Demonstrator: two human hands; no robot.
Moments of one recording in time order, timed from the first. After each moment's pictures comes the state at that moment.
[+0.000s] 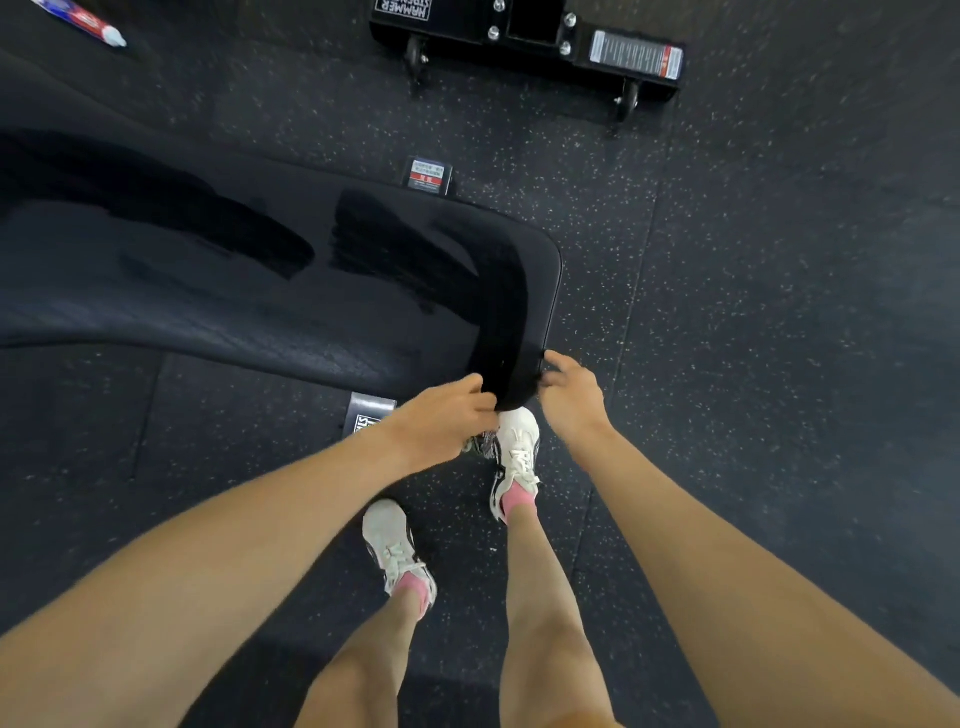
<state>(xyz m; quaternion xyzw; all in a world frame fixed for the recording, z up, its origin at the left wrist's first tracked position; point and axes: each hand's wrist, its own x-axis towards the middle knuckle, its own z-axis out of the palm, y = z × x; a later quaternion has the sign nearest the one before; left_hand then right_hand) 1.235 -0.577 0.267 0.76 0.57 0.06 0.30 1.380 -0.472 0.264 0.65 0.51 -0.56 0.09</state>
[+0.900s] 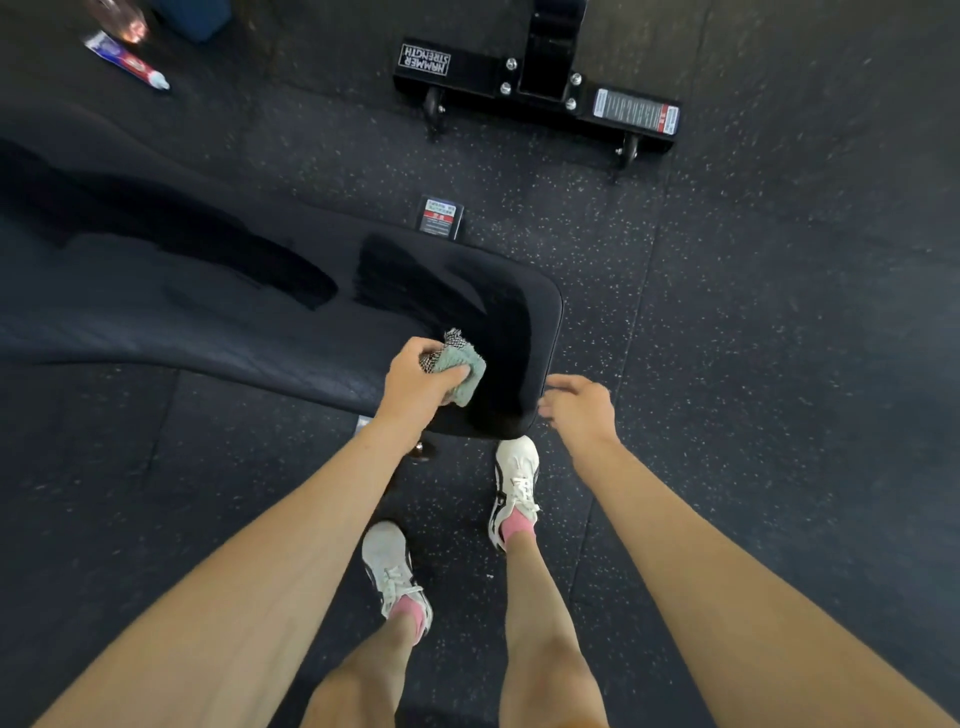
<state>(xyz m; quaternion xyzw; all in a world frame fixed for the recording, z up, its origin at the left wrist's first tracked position) 1.210 -0.541 0.296 0.06 0.78 0.39 0.49 1.366 -0.454 0.308 0.68 0.46 -0.57 0.02</state>
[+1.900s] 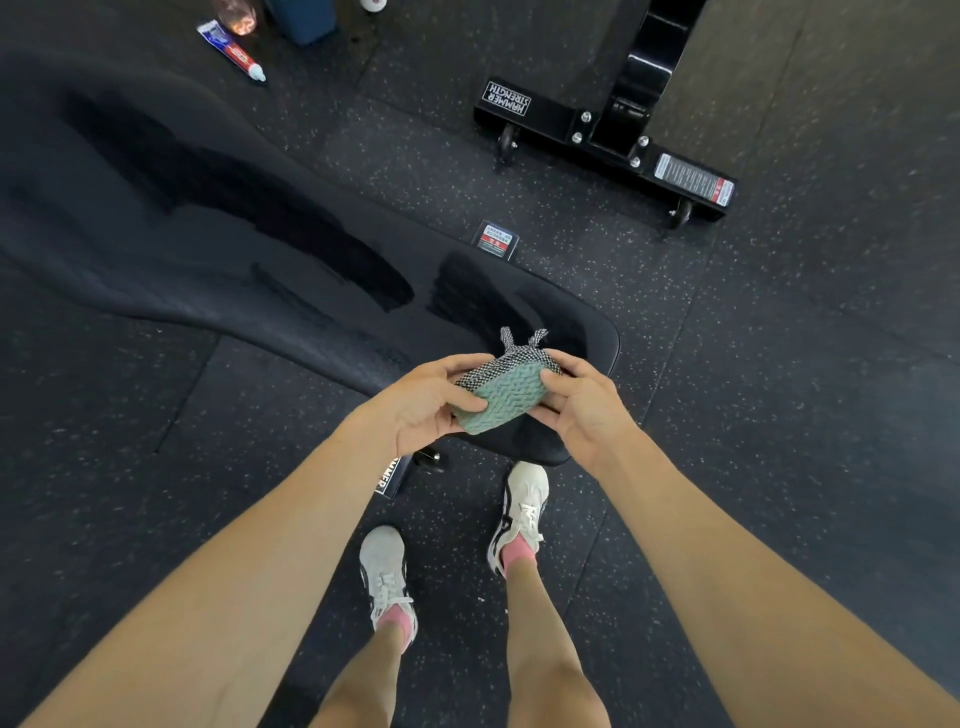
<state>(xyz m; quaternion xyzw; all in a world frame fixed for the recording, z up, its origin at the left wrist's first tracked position) 1.158 -0.577 0.335 -0.08 0.53 0.49 0.69 1.293 -0.459 0.348 0.57 0.28 -0.77 -0.06</state>
